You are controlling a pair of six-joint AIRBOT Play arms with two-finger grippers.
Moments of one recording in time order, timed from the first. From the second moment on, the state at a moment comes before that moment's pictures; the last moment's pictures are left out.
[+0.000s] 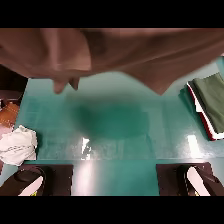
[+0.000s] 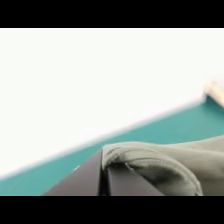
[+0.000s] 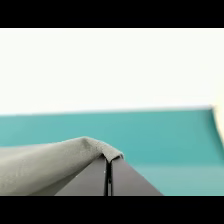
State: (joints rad) left arm -0.21 -0.86 2.06 1.38 -1.10 -1.36; right arm -0.51 -0.78 1.76 -0.91 1.15 1.37
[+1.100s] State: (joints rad) left arm -0.21 -1.60 1.91 1.45 -1.15 -1.33; right arm -0.19 -1.63 1.89 -1.38 1.49 1.60
